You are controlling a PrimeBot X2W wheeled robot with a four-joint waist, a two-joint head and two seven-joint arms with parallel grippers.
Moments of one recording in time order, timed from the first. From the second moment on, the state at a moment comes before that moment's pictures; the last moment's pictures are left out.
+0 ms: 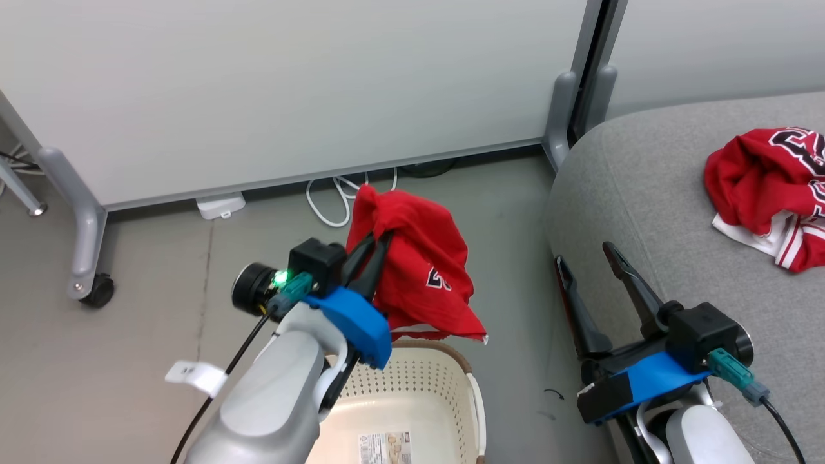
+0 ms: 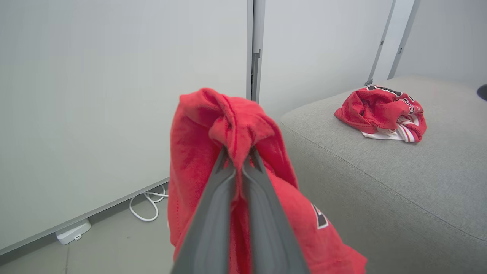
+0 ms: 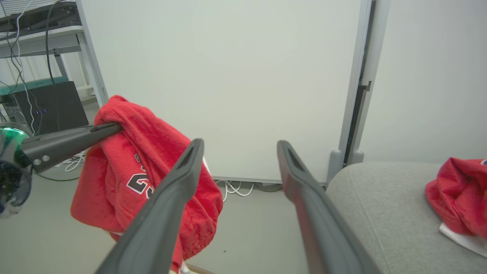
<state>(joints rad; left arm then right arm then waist) -0.57 0.06 -0.58 0.75 -0.39 -0.13 -0.25 -0.18 -0.05 0.13 0.14 0.12 0.13 -0.16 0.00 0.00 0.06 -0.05</state>
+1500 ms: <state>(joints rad) -0.78 0.05 -0.93 0.68 -0.70 -0.13 -0.19 -0.52 -0.05 0.45 0.64 0.21 0.13 -0.11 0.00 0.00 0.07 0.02</state>
